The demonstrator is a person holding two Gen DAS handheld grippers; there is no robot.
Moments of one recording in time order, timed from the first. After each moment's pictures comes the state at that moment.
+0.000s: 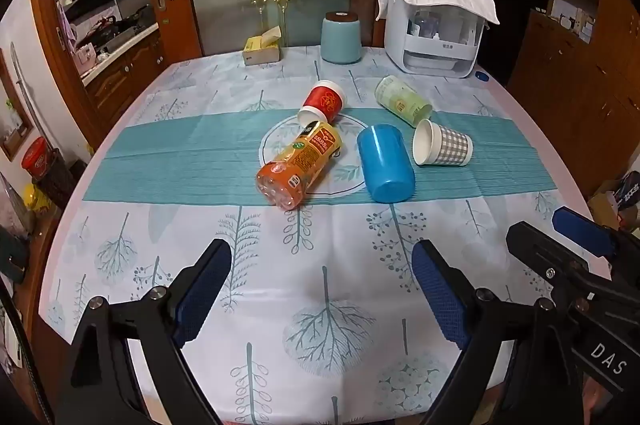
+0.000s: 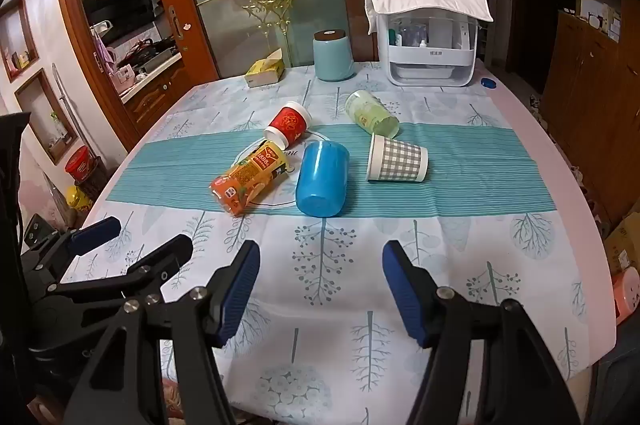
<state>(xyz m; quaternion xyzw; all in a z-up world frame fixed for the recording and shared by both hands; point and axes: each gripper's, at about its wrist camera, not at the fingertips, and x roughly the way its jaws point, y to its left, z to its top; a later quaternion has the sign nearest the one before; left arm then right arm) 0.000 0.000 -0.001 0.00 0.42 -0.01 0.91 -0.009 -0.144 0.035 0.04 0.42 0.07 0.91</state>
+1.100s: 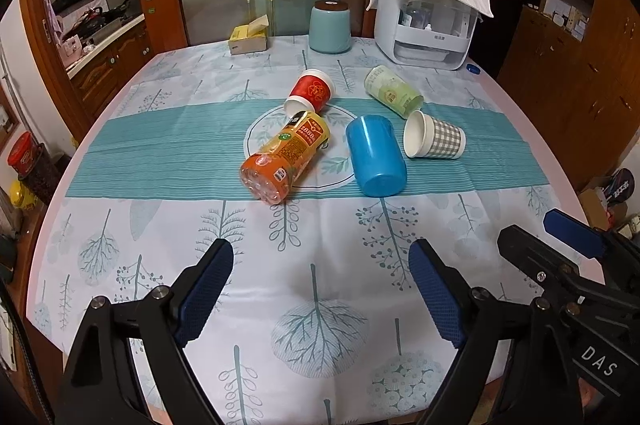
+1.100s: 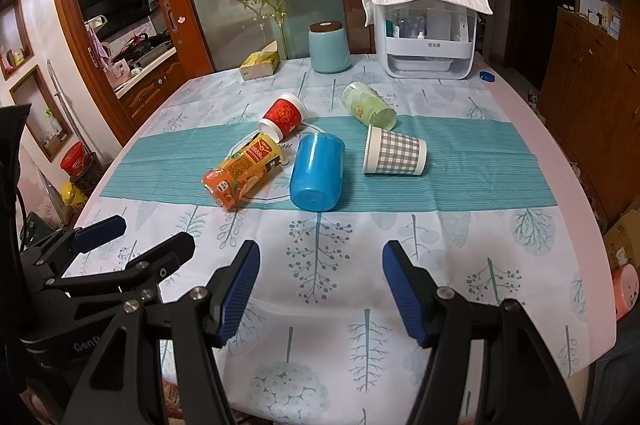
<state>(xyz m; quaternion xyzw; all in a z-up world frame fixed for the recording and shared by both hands) 0.012 0.002 -0.014 -0.01 0.44 -0.03 0.90 -0.003 -0.143 0.025 0.04 0.43 0.07 0.90</state>
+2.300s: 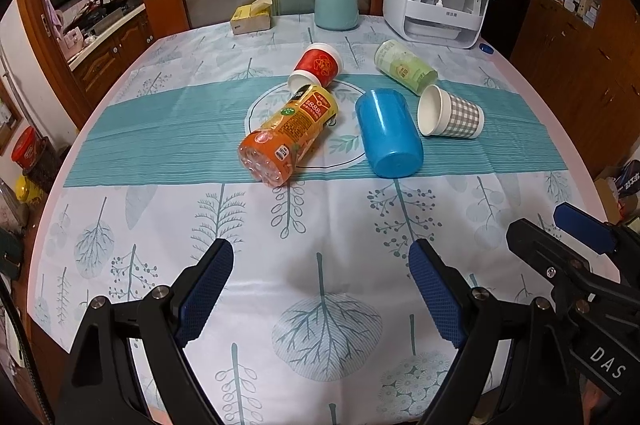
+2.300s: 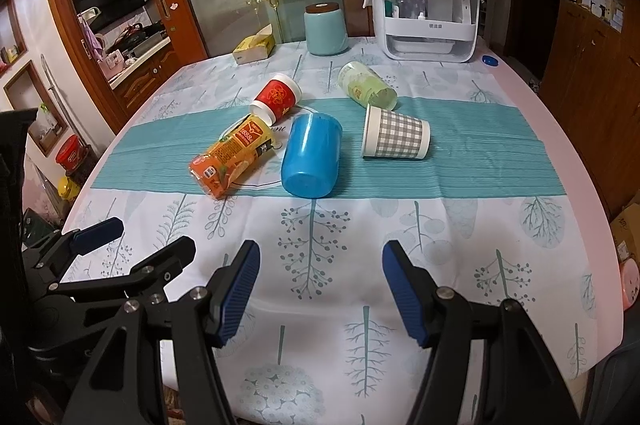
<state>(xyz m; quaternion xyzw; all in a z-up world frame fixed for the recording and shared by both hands) 0.027 -0.004 -0.041 0.00 0.47 -0.01 0.88 0.012 -0.144 0.000 0.04 0.45 0.07 0.89</state>
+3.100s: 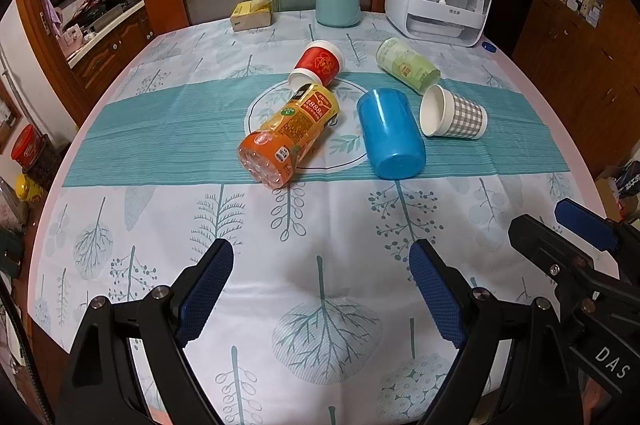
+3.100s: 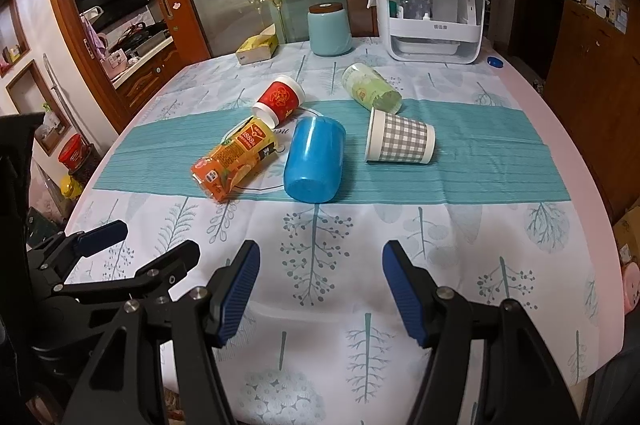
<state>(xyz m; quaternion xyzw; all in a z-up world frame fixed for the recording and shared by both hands) 0.030 -0.002 -0.045 0.00 0.47 -0.02 0.88 0.017 -0.143 0.002 0.04 0.45 0.07 0.89</state>
